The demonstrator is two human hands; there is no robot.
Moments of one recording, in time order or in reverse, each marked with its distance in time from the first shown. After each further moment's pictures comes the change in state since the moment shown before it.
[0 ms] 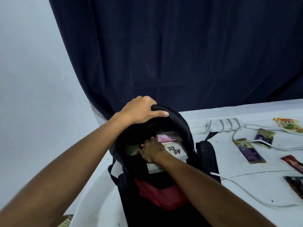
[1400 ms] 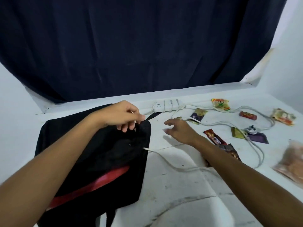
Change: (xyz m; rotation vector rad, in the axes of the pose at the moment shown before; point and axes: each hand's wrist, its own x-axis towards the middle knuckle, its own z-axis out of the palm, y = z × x) left_hand -0.003 0.171 0.097 -0.495 -0.418 -0.176; right_hand -0.161 0.309 -0.048 0.566 0.241 0.038
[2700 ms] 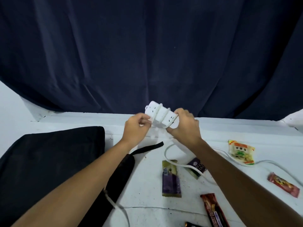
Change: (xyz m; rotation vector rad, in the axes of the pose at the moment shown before) left_hand 0.218 0.010 0.056 -0.292 0.880 -0.050; right_hand 0.188 0.052 -0.091 -0.284 0.343 -0.284
